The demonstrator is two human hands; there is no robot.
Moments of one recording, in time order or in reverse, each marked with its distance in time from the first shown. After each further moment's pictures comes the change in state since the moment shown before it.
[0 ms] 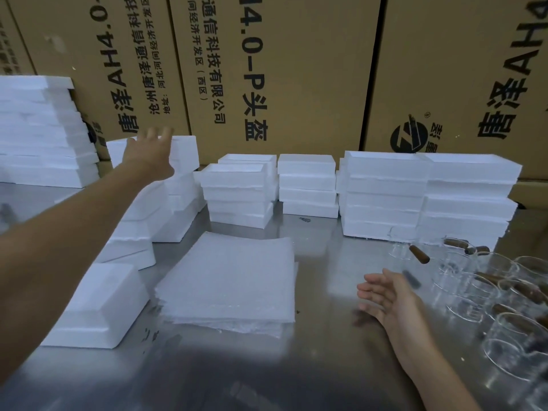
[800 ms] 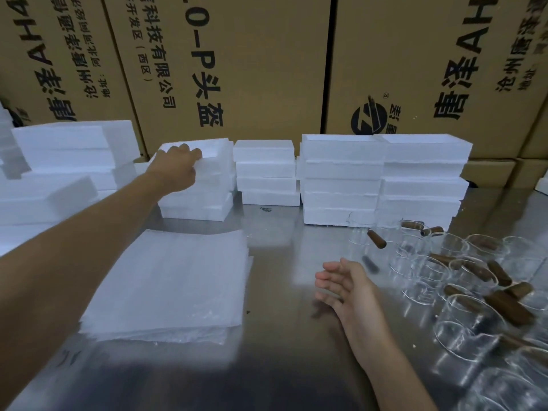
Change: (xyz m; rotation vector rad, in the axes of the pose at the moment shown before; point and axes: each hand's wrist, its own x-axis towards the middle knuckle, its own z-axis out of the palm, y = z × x) left_hand 0.029 0.132 0.072 -0.008 -0.065 0.291; right_hand 0.025 0.013 -0.019 0.069 -0.047 -0.013
